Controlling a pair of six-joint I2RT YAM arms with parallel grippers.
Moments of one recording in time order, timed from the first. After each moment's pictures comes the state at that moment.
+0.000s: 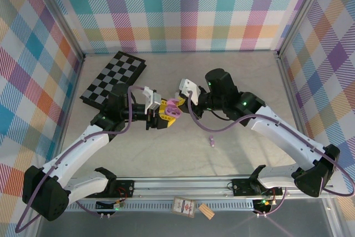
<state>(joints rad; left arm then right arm) -0.50 1.07 0.82 -0.03 1.03 0.16 0.81 1.27 1.30 -0.57 -0.39 -0.35</state>
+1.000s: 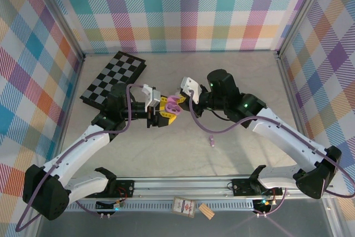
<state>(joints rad) -0.50 1.08 0.81 0.08 1.01 0.08 0.81 1.25 1.27 -0.50 -0.34 -0.32</state>
